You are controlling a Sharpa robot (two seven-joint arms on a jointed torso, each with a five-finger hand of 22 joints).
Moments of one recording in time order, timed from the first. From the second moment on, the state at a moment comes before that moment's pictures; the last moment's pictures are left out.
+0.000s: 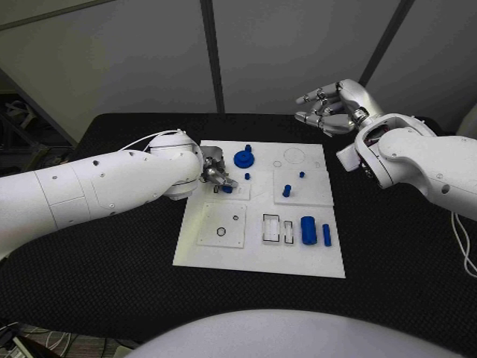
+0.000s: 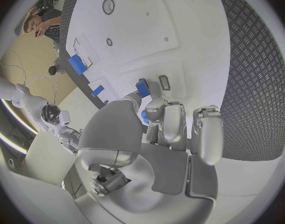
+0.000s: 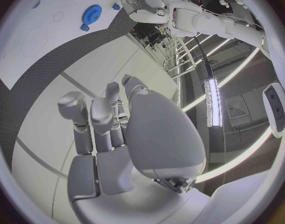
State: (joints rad) left arm 1.22 -0.62 -0.06 1.34 -1.24 0.08 -0.54; left_hand 1.13 -0.05 0.21 0.29 0.17 1.07 0.01 0.51 0.71 1.37 -0.06 1.09 1.01 1.46 -0.10 1.27 1.30 0.06 1.47 0.01 1.49 1.31; right arm 1.22 -0.78 0.03 1.44 -0.84 -0.53 0.10; right_hand 1.49 -0.14 0.16 0.25 0.35 0.95 0.16 0.11 0.07 1.12 0.06 0.76 0.78 1.45 -0.01 1.11 1.01 0.11 1.22 0.10 1.19 1.05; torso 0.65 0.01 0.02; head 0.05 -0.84
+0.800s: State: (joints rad) left arm 1.22 -0.61 -0.06 1.34 -1.24 0.08 -0.54; left_hand 1.05 -0.04 0.17 0.29 0.17 1.07 0.01 0.50 0.70 1.38 -0.06 1.09 1.01 1.46 -0.10 1.27 1.30 0.06 1.47 0.01 1.49 1.31; right arm 1.22 -0.78 0.03 1.44 -0.84 -0.52 0.10; right_hand 1.49 -0.14 0.16 0.25 0.35 0.95 0.16 0.11 0.07 1.12 0.06 0.76 0.78 1.45 -0.01 1.10 1.01 0.11 1.22 0.10 1.18 1.05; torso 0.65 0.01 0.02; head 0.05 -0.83
